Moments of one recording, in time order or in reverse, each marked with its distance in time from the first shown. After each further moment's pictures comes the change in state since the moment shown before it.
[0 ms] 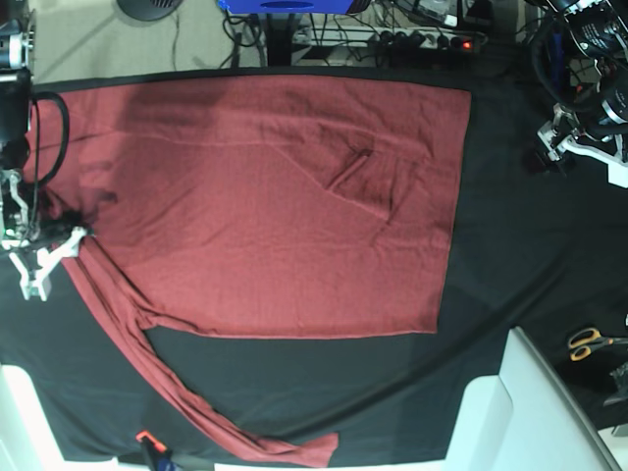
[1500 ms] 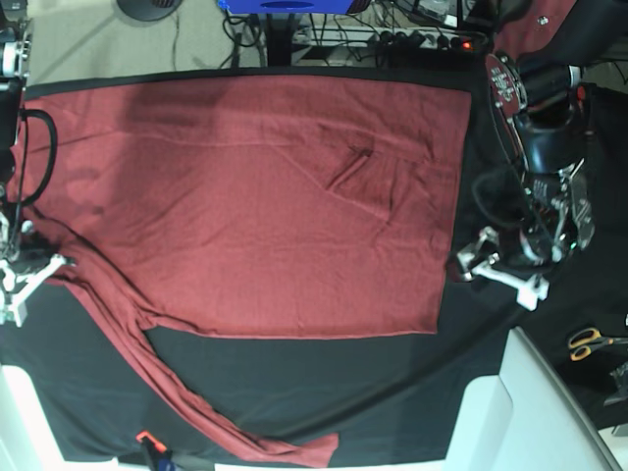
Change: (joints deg) left arm -35.0 -2.1 27.2 -46.1 19.7 0.0 -22.2; right arm 1.1 0.6 5.0 4.8 -0.8 -0.2 0.0
